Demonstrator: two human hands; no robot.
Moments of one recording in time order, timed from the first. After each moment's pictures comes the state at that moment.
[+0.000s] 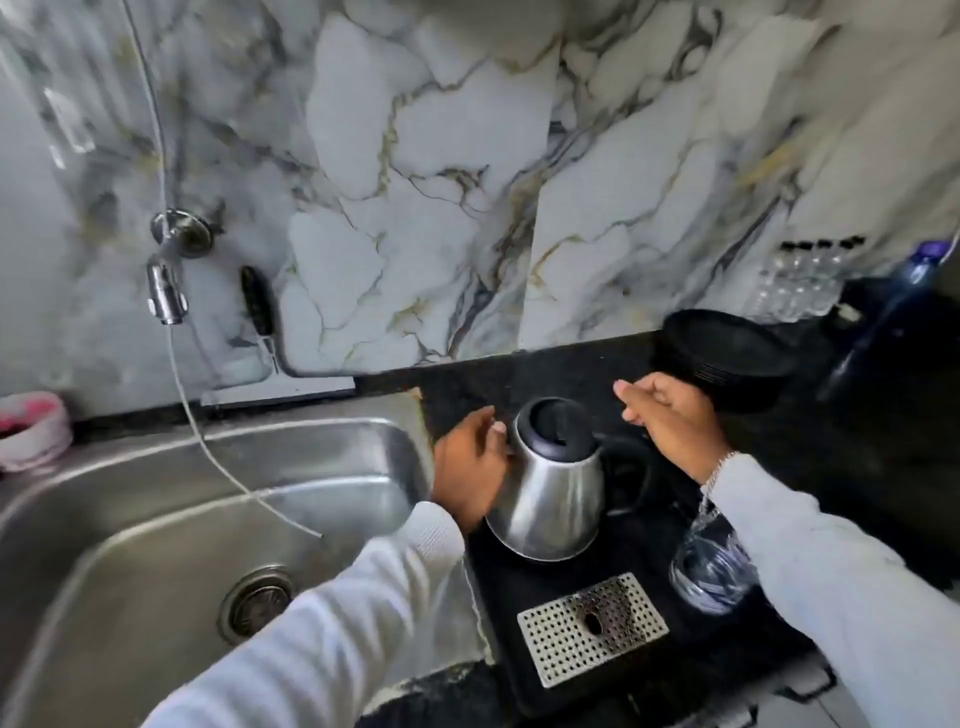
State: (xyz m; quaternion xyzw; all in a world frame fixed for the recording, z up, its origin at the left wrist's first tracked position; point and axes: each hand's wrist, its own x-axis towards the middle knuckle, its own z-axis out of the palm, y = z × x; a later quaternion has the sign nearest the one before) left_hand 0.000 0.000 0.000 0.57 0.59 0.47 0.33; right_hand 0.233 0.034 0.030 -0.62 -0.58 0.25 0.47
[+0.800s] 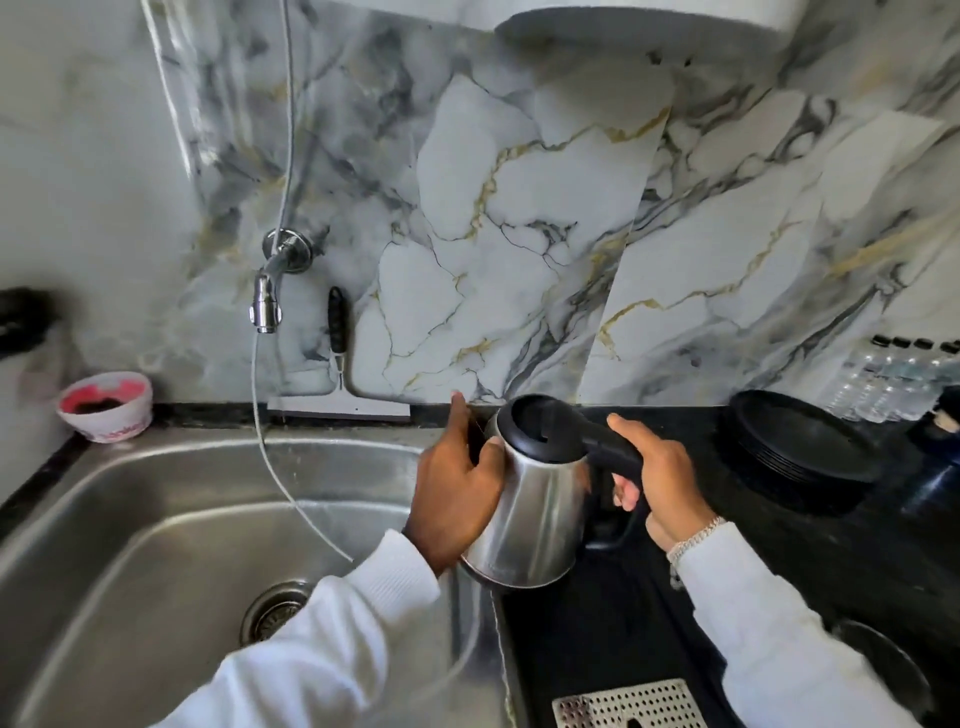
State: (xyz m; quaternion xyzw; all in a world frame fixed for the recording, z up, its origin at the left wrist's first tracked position) left_hand -0.070 -0.012 0.056 0.54 0.59 0.54 0.27; right_hand 0.132 0.051 0.052 -0.55 -0.48 0.45 0.51
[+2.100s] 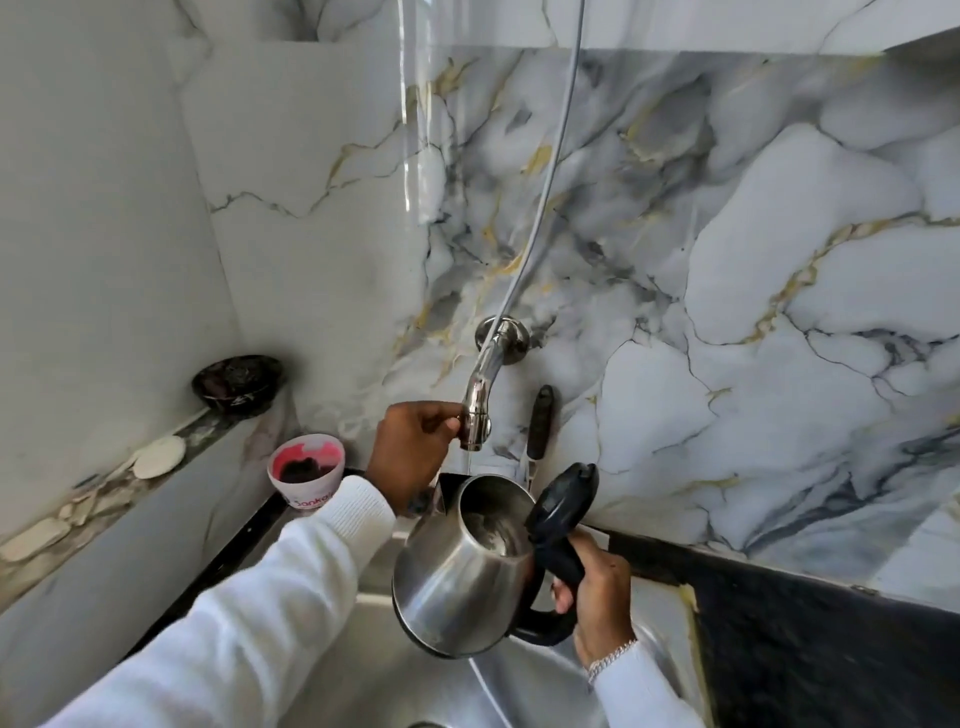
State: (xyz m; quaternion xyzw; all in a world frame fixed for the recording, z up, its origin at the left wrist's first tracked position) left_hand -0.365 0.124 0.081 0.40 0.70 0.56 0.20; right_hand -0.172 0.176 -0.053 -0.41 -0.47 0.62 0.47
